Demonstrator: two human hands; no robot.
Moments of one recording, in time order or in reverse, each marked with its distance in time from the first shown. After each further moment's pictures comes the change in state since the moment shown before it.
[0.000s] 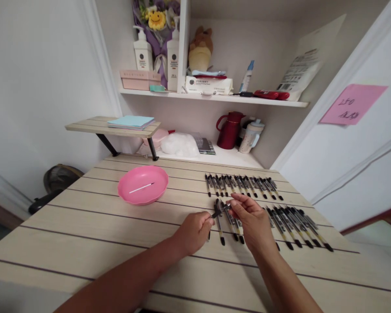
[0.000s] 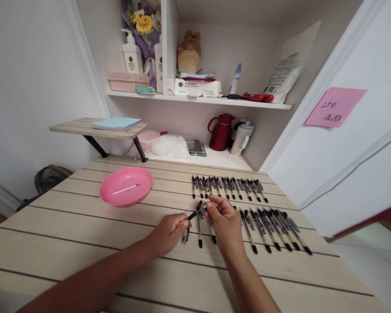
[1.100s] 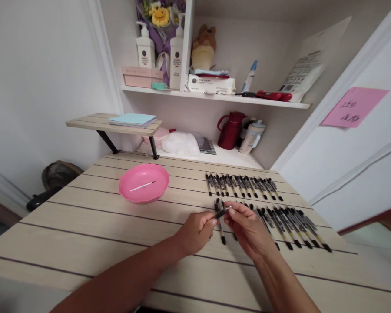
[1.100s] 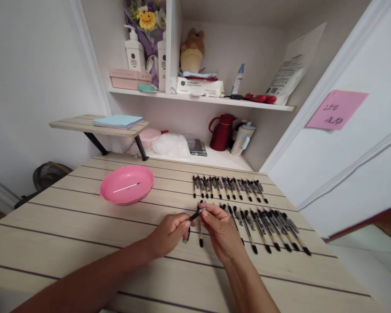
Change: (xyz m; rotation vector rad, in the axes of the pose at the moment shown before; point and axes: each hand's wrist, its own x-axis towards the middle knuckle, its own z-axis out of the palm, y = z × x) left_hand -0.005 0.004 -0.002 -0.117 0.002 0.082; right_hand -0.013 0.004 -0.001 0.285 -0.263 0.232
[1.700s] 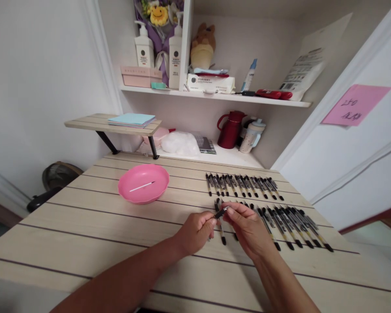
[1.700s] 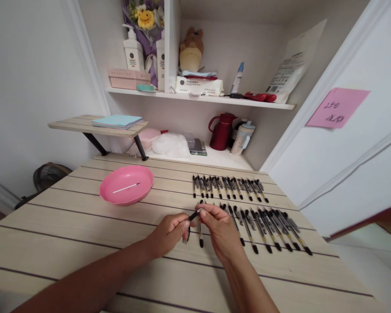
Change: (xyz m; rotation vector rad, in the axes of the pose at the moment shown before) left_hand 0.000 -0.005 0.000 -0.120 -0.019 -0.006; right_hand -0.001 -0.001 0.003 -0.097 -0.001 -0.062
